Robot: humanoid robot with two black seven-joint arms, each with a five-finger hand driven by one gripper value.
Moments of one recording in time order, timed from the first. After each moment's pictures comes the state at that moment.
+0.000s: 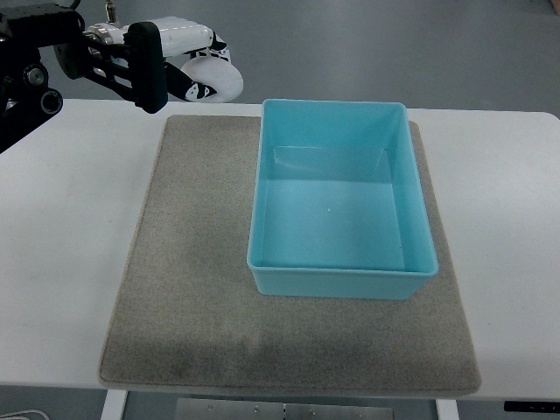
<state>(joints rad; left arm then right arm) -1.21 0.64 -0.42 -1.14 1.59 -0.23 -0.21 0.00 0.00 0.03 0.11 -0.11 0.20 0.01</state>
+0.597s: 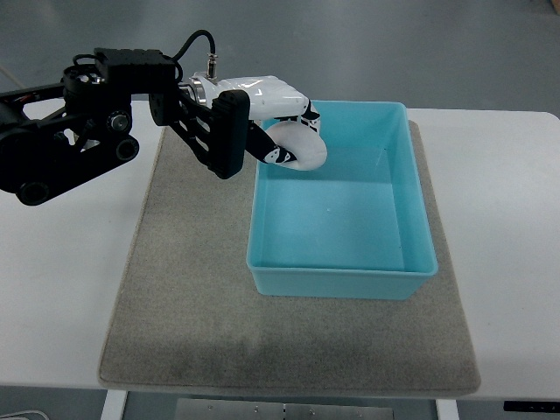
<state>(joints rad) -1.20 0.48 -0.32 -1.27 1.59 -0.24 -0.21 0.00 0.00 0.03 0.11 -0.11 0.20 0.01</state>
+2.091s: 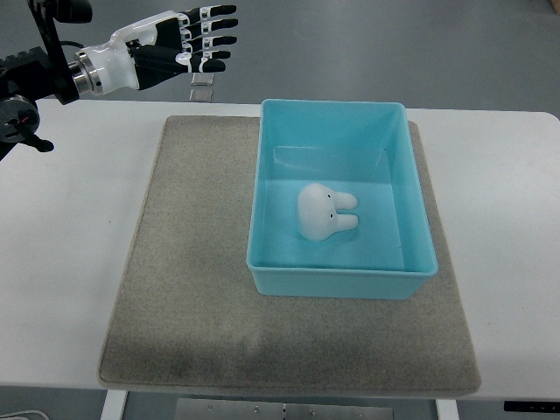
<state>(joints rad) -1.09 0.59 -0.43 -0.85 0.20 -0.60 -0.15 0.00 0.00 0.03 0.11 -0.11 0.20 0.01</state>
